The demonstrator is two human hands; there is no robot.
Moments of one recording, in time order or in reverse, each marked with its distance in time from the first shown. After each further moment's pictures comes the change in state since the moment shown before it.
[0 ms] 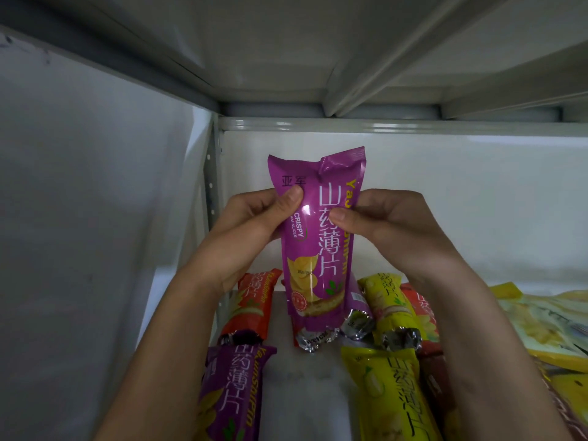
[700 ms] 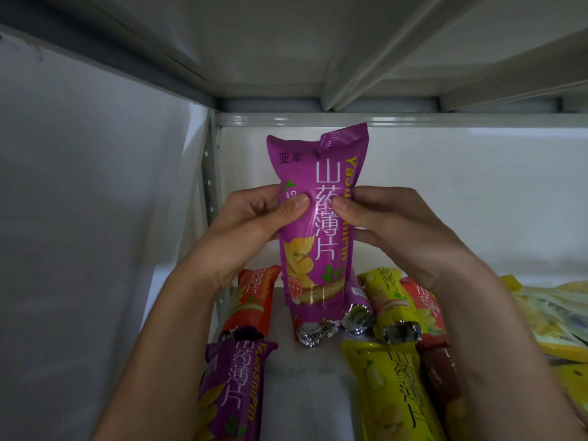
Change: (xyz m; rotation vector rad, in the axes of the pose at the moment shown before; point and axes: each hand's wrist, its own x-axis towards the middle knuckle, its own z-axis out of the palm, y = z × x) left_hand -0.003 0.002 -0.003 0.040 -0.105 0.043; right_hand -0.004 -0.006 -0.003 0.155 -0.159 0.089
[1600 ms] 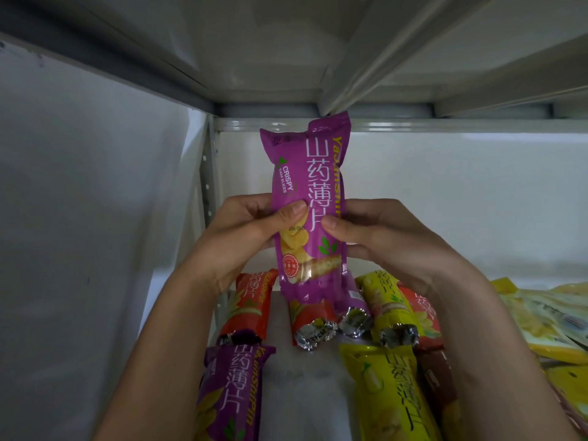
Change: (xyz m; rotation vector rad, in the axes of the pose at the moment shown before) left_hand 0.002 0.000 -0.001 -0.043 0.065 -0.114; right_hand 0.000 0.003 0.002 -0.002 -0.075 0.080
